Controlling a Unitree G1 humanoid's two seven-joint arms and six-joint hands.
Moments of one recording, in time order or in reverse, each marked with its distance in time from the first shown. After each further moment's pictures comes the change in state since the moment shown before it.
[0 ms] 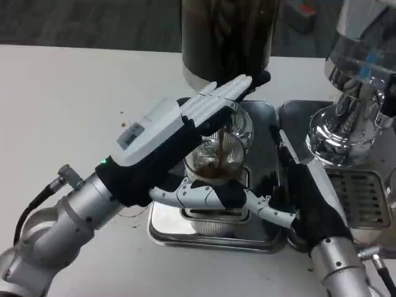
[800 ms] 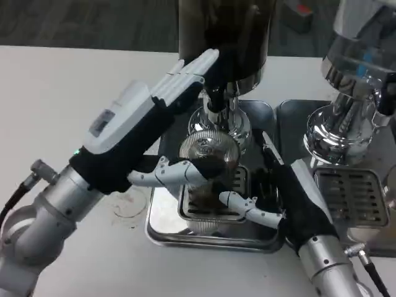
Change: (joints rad) left arm 0.035 0.018 0.097 -0.067 -0.001 0.068 0.054; right arm -0.037 0.012 0.028 0.062 0.013 -0.026 0.018
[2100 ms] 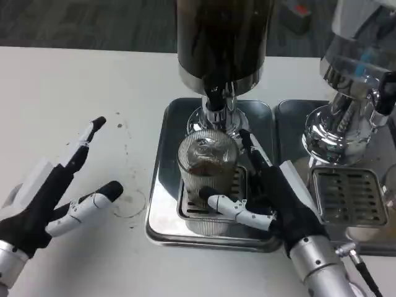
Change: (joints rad) left arm 0.169 0.100 0.107 0.410 0.006 -0.010 0.120; right arm -0.001 0.027 0.015 -0.007 -0.004 0.005 0.035
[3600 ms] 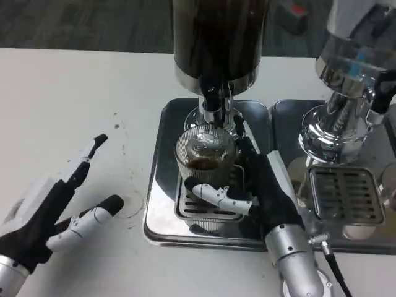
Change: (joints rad) left arm 0.058 -0.001 -0.018 -0.023 -0.012 0.022 0.001; right arm -0.139 0.110 -0.010 0.279 0.024 -0.143 -0.120
